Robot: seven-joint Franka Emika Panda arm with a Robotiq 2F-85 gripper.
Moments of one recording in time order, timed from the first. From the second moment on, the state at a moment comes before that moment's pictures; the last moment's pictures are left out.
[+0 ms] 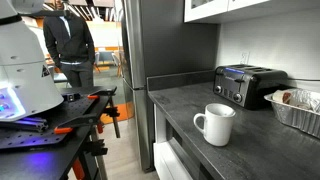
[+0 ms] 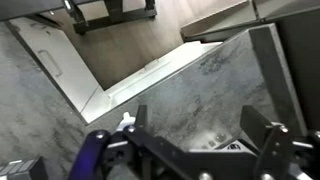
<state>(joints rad) -0.03 -0.41 -0.07 -2.37 0.22 1.88 0.09</state>
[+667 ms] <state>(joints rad) -0.03 -0.35 -0.04 -2.37 0.21 2.01 0.12</state>
